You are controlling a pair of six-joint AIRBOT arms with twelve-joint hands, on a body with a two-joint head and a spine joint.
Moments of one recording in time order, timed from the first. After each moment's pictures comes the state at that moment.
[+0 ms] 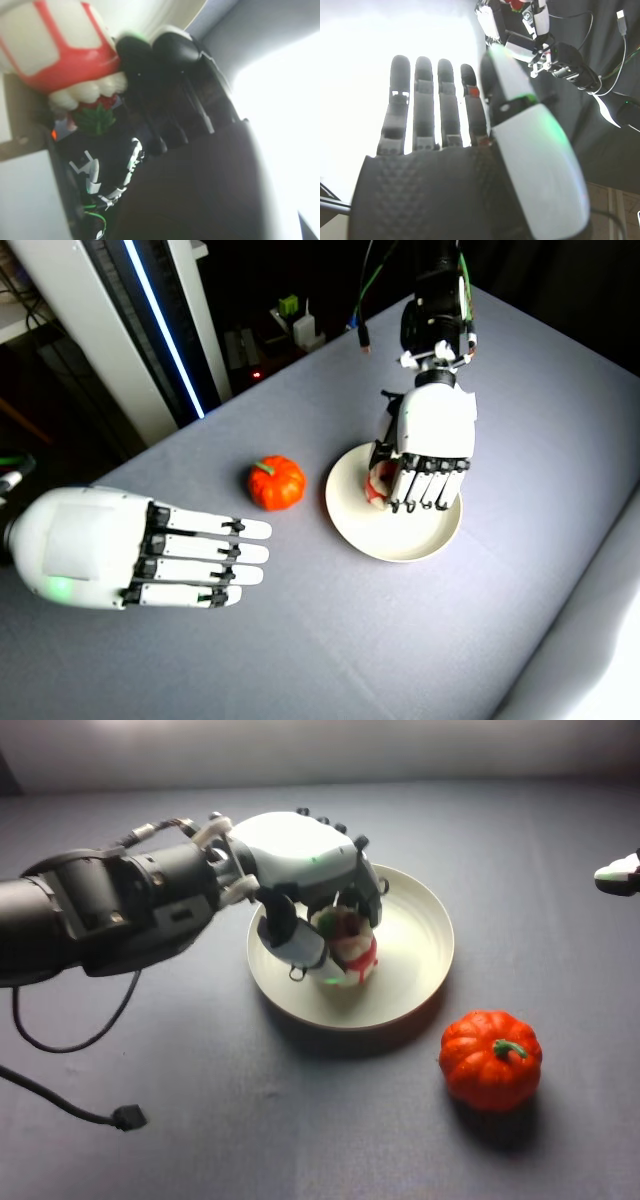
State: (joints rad) left arm 0.40 -1.37 1.54 0.51 -0.42 0.40; right arm -1.02 -0.86 1.22 -0.11 1.10 -0.36
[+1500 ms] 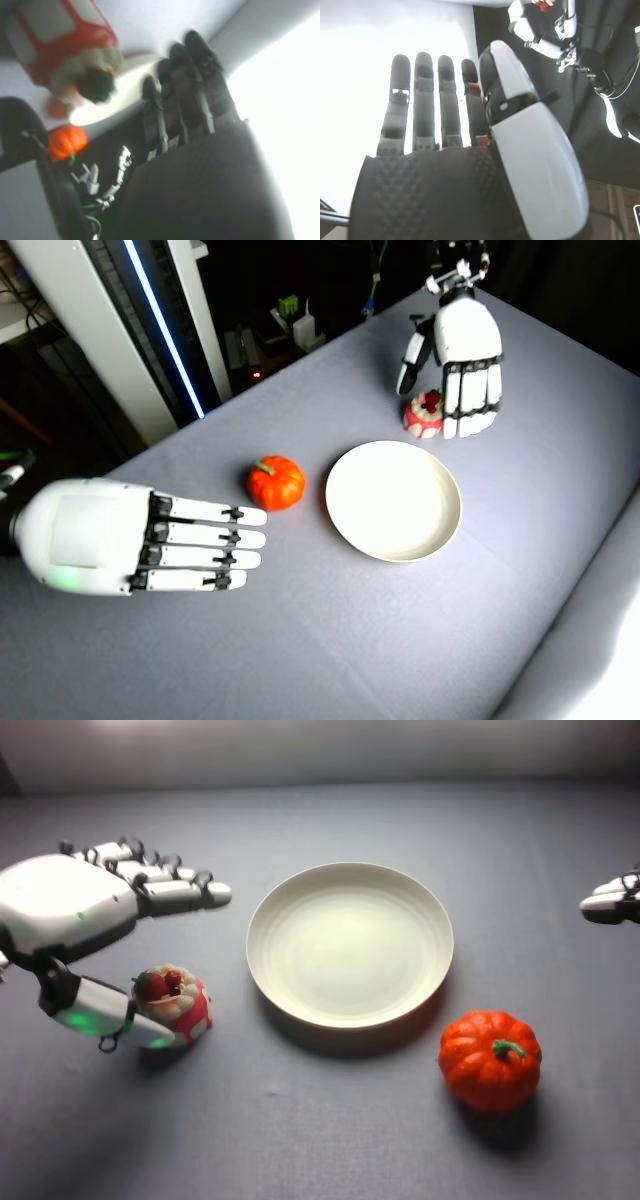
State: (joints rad) left arm 0.73 -0.89 1.15 0.04 -0.66 0.80; right arm -0.99 -0.86 1.21 -0.22 1.09 -0.31
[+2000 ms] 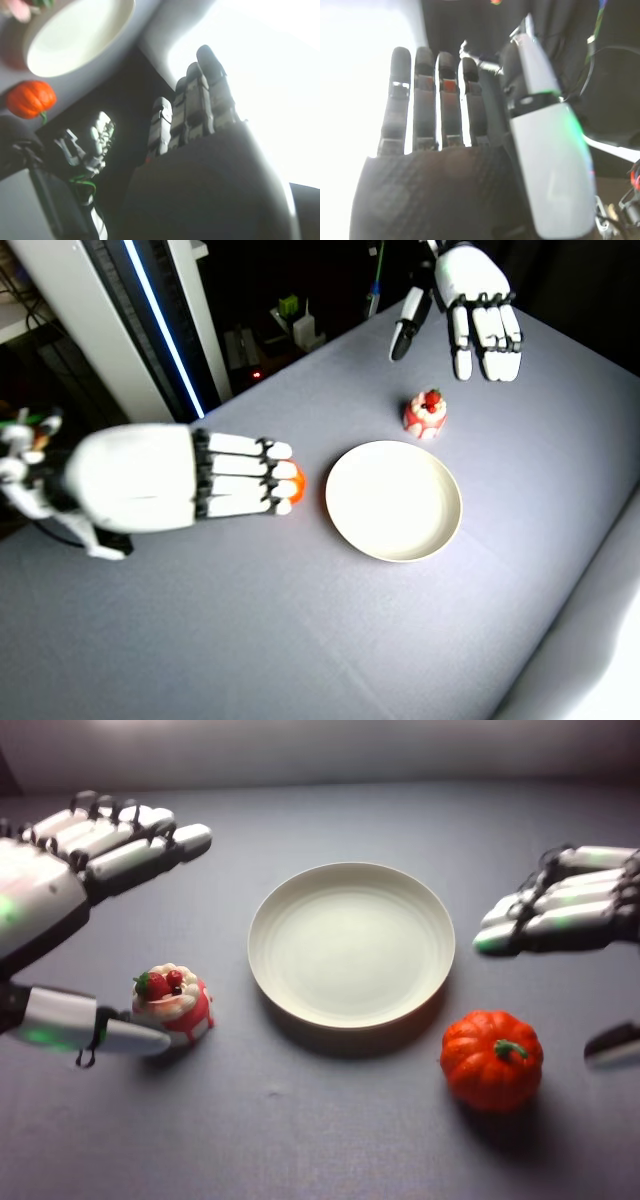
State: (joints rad) left arm 0.91 -0.78 1.01 -0.07 -1.04 0.81; right arm -0.73 -0.91 1.22 -0.63 0.96 -0.19
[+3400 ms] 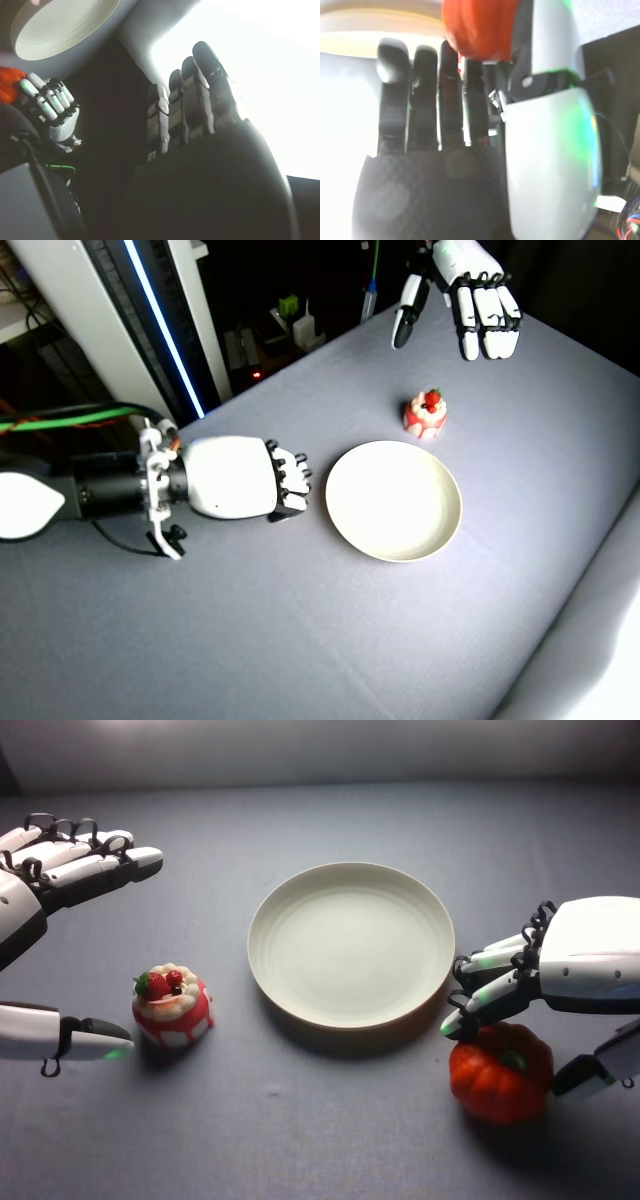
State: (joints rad) left arm 1.04 -0.77 0.99 -0.17 -1.18 0.75; right arm -0.63 -1.06 1.29 -0.89 0.73 -0.11
